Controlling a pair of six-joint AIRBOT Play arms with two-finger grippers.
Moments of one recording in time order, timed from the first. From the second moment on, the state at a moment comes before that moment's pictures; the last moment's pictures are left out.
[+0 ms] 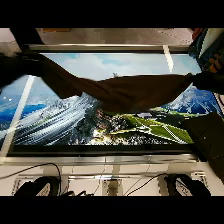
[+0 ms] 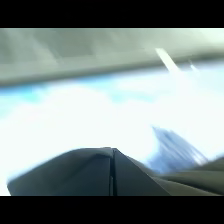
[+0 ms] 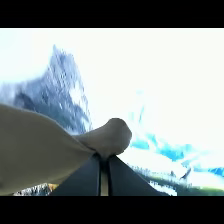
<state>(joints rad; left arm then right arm) -0.02 -0.85 1.30 1.17 -0.68 -1.17 -0.24 -0.88 1.30 -1.13 1.08 1.33</state>
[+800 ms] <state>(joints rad) 0.05 -0.57 0.82 1.40 -1.20 -1.39 -0.24 -0.83 1.20 -1.29 1.20 1.37</state>
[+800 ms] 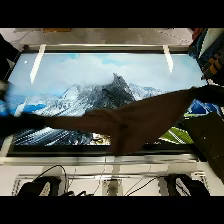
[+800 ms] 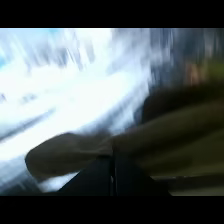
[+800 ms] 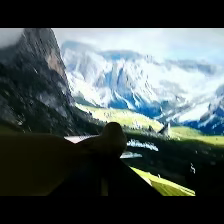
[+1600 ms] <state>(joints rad) 0.05 -0.62 0.48 1.12 -1.07 -1.41 -0.24 -1.08 1.17 -1.55 1.31 1.38</state>
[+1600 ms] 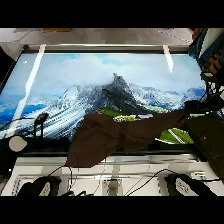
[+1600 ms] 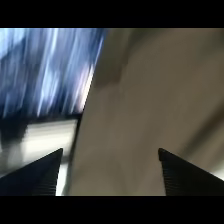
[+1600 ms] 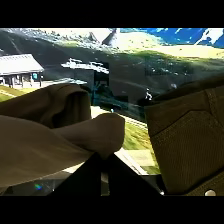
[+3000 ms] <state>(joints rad) -0.21 -1.48 0.92 0.80 -0.72 -1.00 -0.24 -1.09 1.17 -1.49 1.28 1.38</state>
